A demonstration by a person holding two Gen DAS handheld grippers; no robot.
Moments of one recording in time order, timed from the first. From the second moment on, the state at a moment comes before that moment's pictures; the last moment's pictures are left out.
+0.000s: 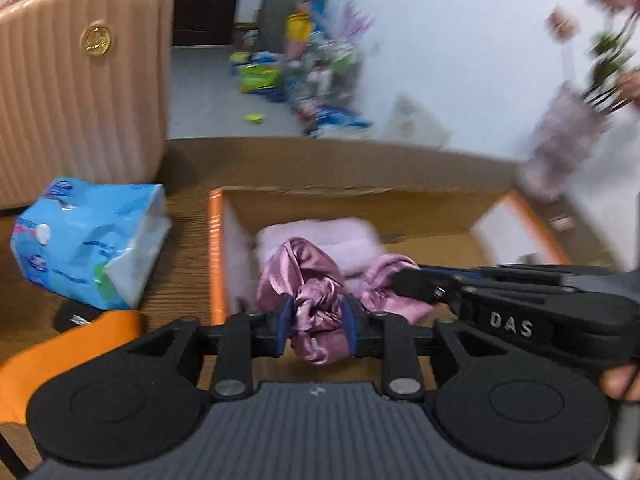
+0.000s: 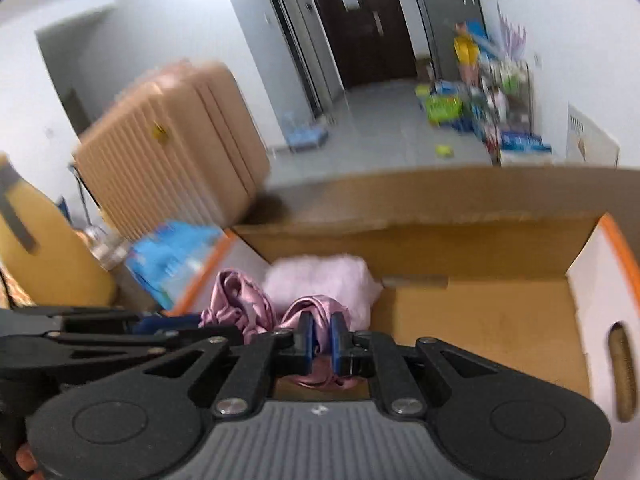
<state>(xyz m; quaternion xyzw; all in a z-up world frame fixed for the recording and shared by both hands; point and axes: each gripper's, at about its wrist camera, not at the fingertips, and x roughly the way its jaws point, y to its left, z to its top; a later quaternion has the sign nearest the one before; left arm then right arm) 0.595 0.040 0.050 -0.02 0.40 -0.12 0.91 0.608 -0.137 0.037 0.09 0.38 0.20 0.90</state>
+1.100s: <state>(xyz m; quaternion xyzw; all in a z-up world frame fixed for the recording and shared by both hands) 0.279 0.009 0.156 0.00 0.19 -0.12 0.97 0.324 -0.299 0.147 -0.03 0.15 0.17 0.97</state>
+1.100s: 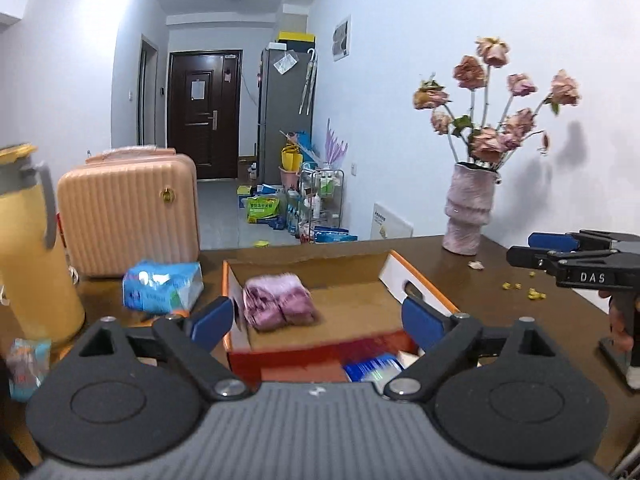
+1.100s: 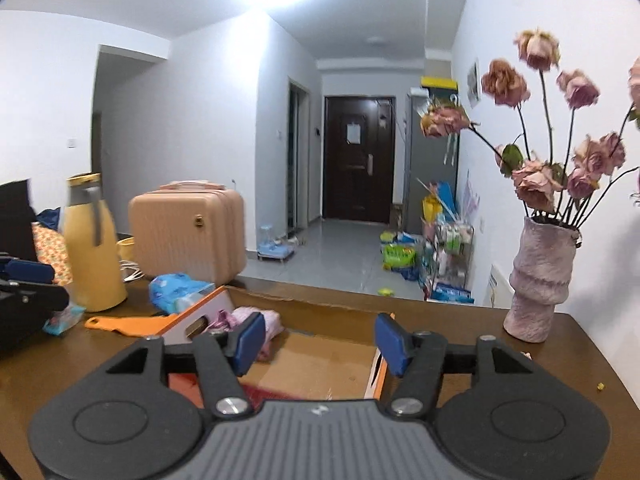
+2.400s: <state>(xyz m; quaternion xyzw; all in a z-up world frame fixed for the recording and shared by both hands) 0.256 -0.062 -0.013 -0.15 0.35 -0.18 0.91 0.308 -0.294 -0.023 0.10 0.30 0.19 0.93</state>
